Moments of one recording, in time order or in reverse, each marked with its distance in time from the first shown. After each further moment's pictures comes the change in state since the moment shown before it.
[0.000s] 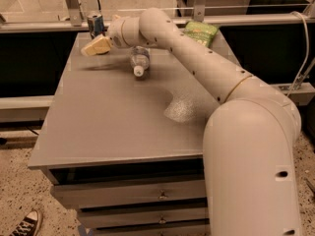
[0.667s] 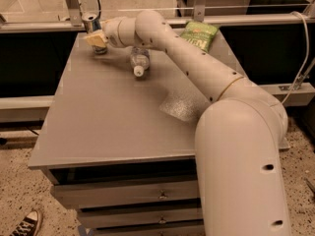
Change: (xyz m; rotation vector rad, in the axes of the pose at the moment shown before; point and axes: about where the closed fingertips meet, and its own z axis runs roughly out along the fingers) arm -0.003 -0.004 0.018 0.009 -0.037 0.018
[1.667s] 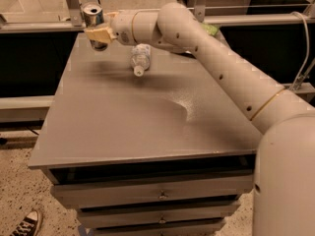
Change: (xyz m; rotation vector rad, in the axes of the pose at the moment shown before) arm -0.051 0.046 -0.082 -0.112 -0.136 -0.016
